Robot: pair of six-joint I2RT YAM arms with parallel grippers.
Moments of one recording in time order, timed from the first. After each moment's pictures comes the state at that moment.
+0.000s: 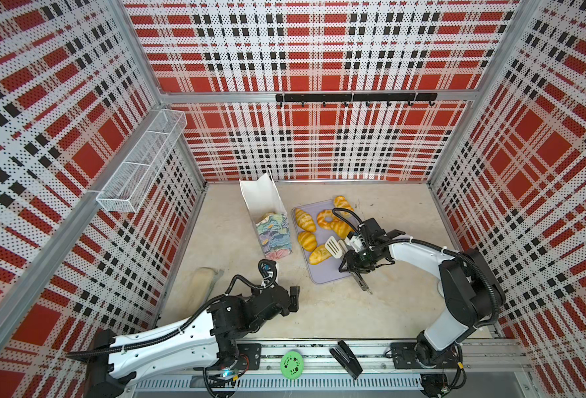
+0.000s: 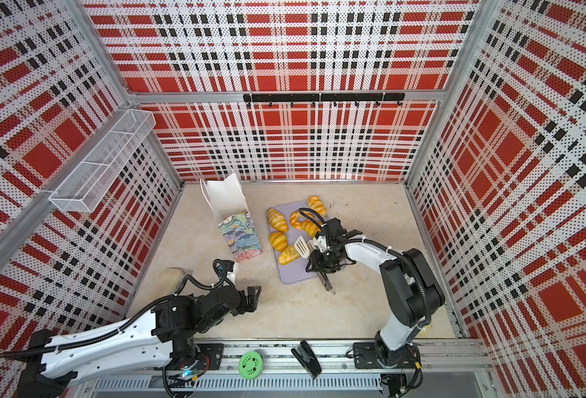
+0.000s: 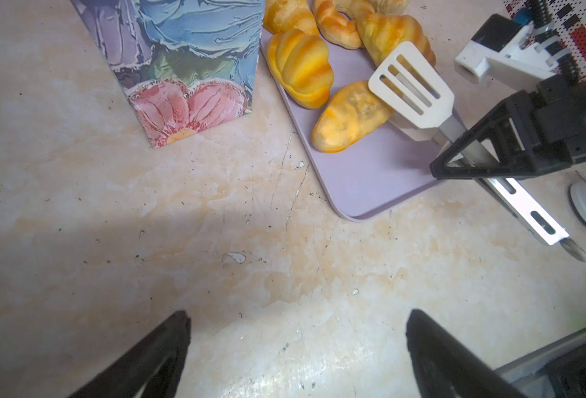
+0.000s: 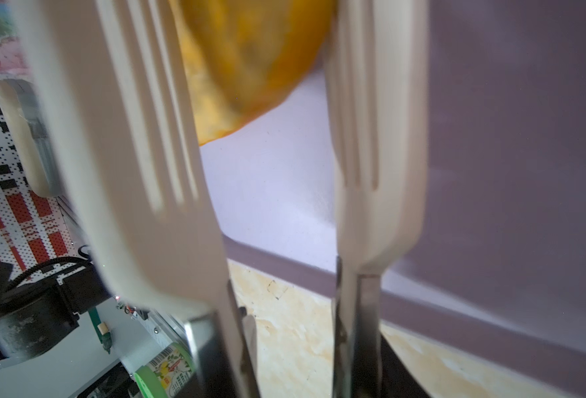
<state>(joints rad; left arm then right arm) -1.17 0.76 0.55 -0.64 -0.52 -0.91 0.46 1.67 1.00 -0.61 -0.51 0.36</state>
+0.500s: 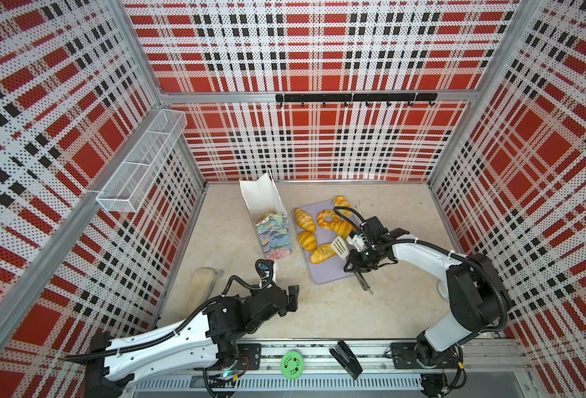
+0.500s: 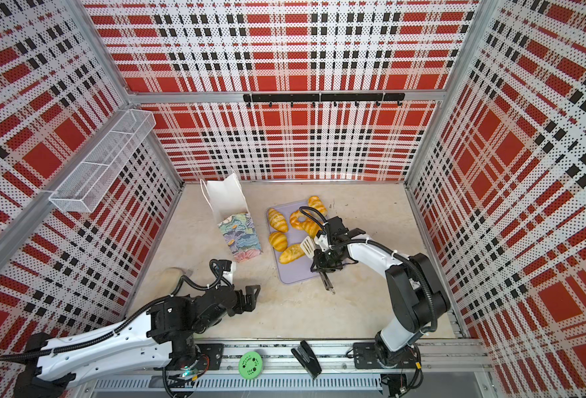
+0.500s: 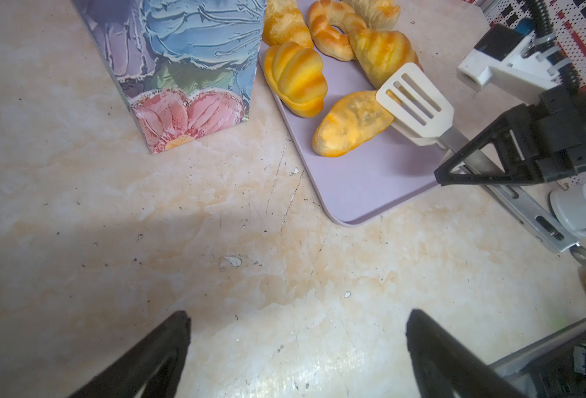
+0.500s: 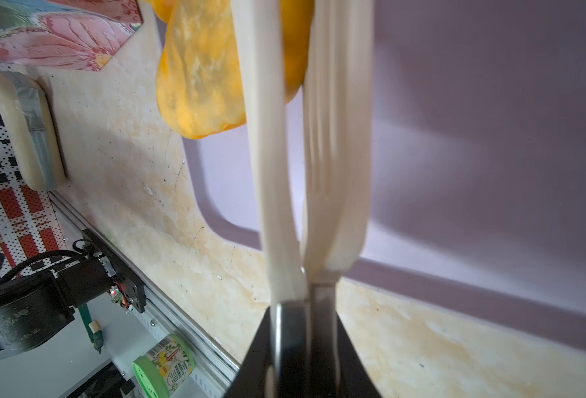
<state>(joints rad) -1.17 0.72 0.55 -0.64 -0.52 -0.91 0.46 1.60 1.01 -0.67 -0.47 0.35</state>
